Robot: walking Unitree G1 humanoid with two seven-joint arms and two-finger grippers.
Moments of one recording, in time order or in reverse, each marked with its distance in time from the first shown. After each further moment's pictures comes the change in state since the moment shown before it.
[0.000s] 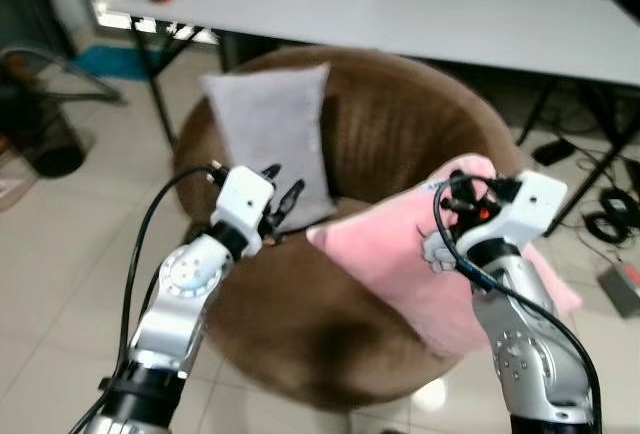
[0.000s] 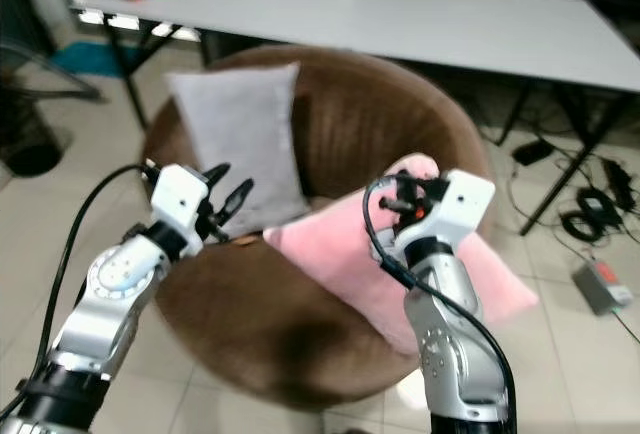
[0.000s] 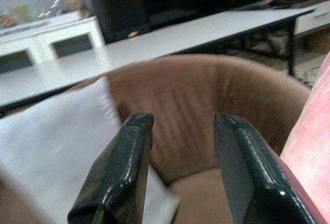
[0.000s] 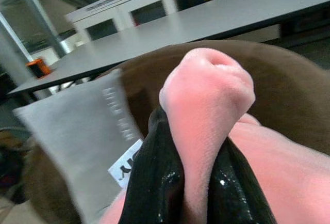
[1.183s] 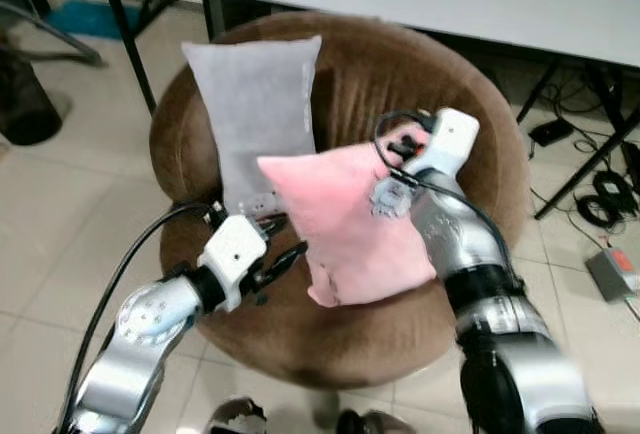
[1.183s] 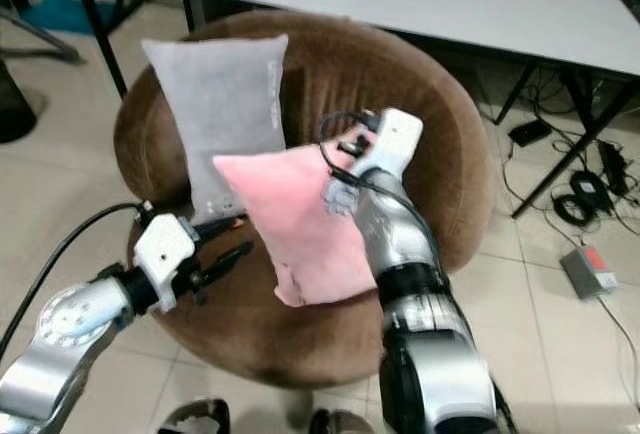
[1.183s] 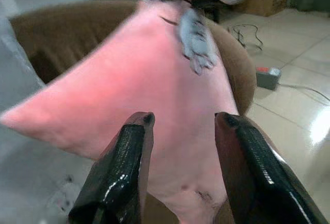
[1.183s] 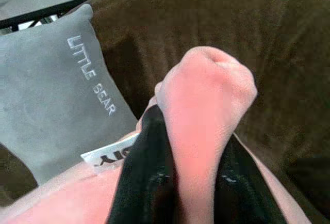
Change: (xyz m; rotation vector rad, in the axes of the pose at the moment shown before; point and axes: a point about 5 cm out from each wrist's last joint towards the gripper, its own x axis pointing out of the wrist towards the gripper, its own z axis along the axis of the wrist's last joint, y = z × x) left arm -0.061 -0.013 -0.005 0.016 0.137 -0.281; right arm 0.119 0.049 -0.016 -0.011 0.155 -0.012
